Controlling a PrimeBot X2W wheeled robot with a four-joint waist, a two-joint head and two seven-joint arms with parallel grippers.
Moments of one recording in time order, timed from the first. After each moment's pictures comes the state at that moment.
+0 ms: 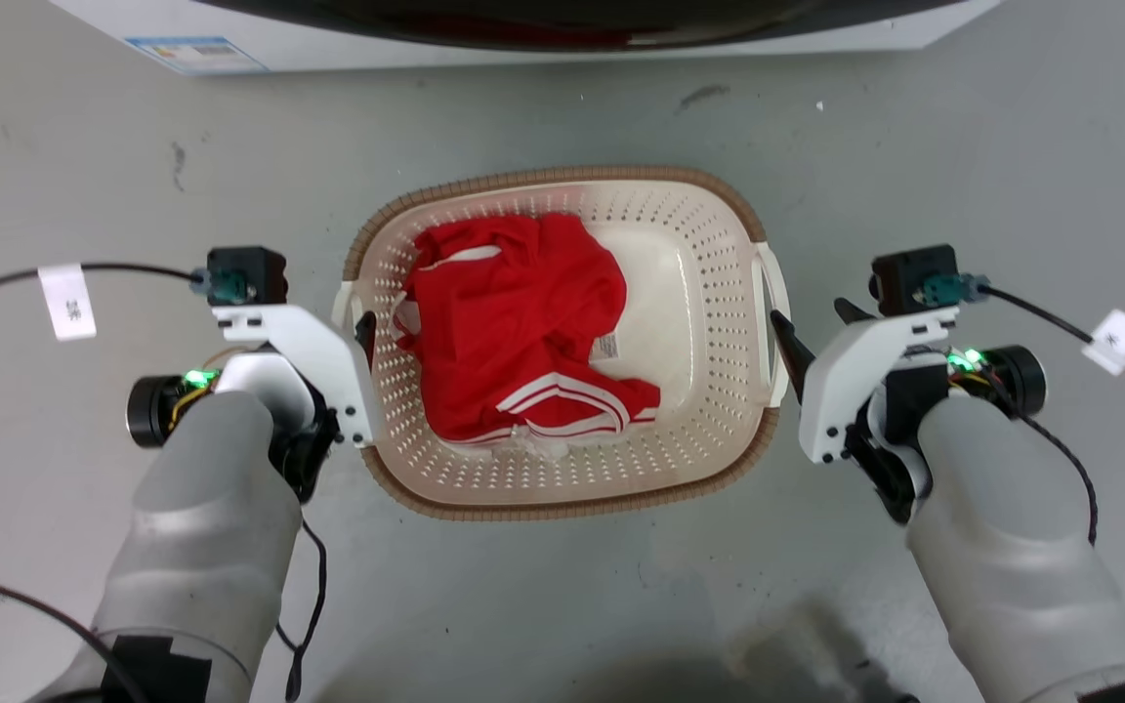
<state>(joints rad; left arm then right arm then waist) -0.86 0.15 -0.16 1.14 -0.34 -0.13 0.06 -0.72 -0.05 0.18 0.89 0.21 0.13 0.09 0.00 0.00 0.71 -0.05</state>
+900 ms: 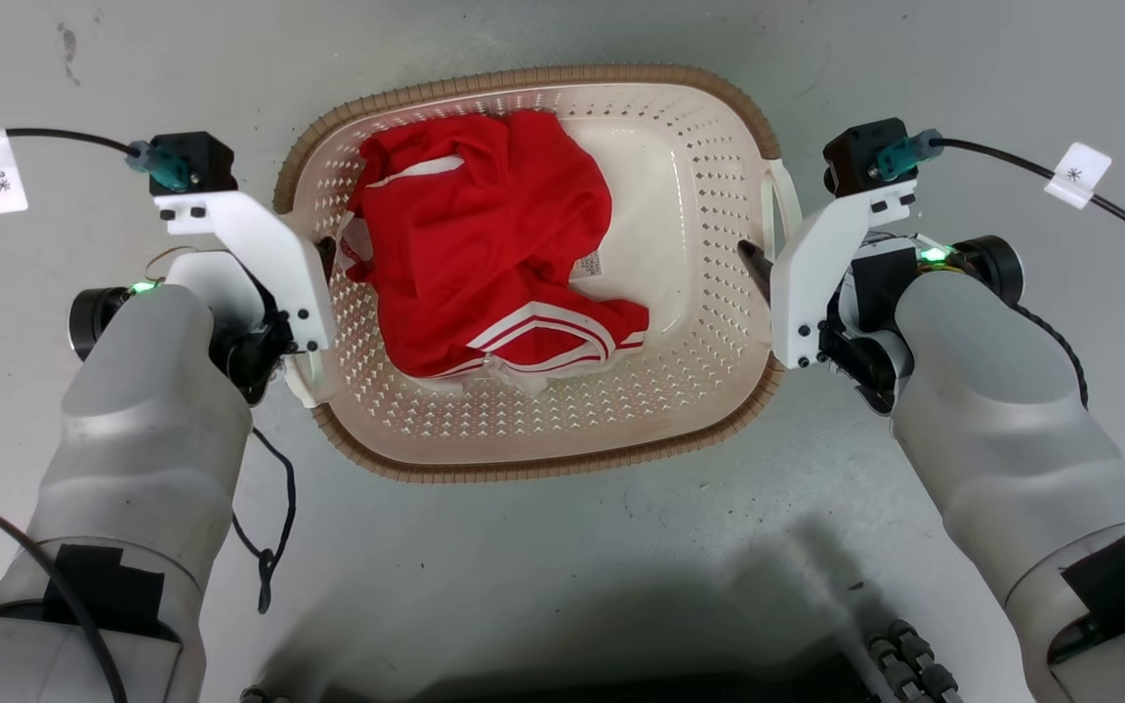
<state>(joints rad) -1.05 0.21 -0.27 1.23 -0.48 -0.13 0.22 -1.04 -0.05 0.47 1.16 0.47 0.13 0.20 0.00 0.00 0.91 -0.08</state>
